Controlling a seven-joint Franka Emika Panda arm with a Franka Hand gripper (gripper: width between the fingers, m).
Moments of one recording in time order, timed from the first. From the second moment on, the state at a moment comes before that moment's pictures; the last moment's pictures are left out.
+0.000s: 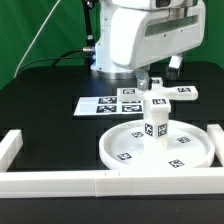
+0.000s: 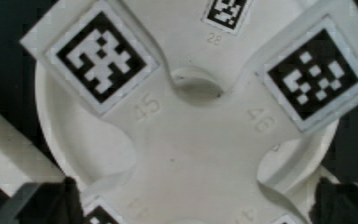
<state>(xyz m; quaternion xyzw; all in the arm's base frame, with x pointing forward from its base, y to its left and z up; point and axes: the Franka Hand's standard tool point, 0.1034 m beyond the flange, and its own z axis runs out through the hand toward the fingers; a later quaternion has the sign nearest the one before) 0.559 0.042 0.124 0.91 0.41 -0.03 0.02</state>
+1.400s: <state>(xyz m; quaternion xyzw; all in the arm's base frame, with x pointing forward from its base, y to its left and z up) 0.552 0.042 0.105 0.93 0.37 -0.04 0.02</state>
